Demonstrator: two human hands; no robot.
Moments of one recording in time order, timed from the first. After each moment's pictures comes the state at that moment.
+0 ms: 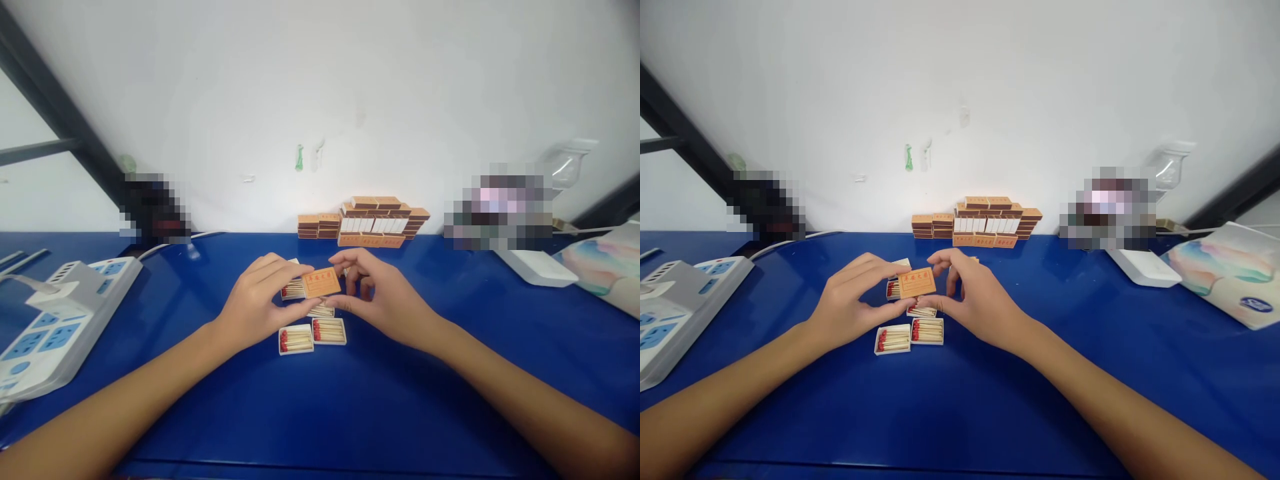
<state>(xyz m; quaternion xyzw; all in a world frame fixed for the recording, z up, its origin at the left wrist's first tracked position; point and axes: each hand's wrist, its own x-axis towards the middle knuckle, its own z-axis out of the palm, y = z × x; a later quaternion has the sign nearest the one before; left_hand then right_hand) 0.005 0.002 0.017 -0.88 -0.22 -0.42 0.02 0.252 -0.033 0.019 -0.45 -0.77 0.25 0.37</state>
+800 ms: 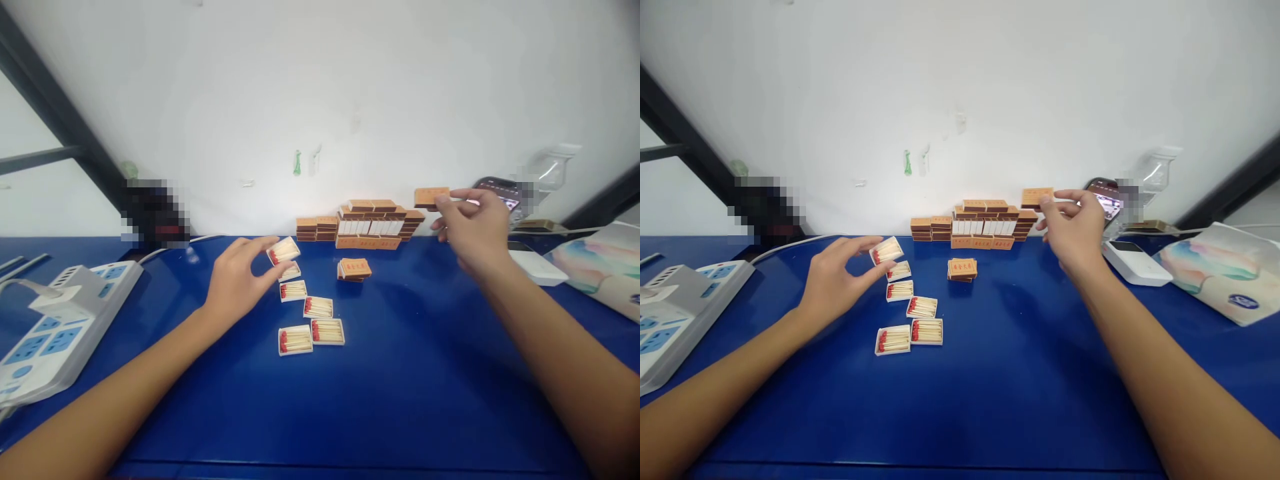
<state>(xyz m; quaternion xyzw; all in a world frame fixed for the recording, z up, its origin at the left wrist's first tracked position) -0.014 0.028 0.020 -0.81 -0.41 -0.42 0.06 0.368 0.034 0.041 -0.61 -0.45 0.12 0.64</state>
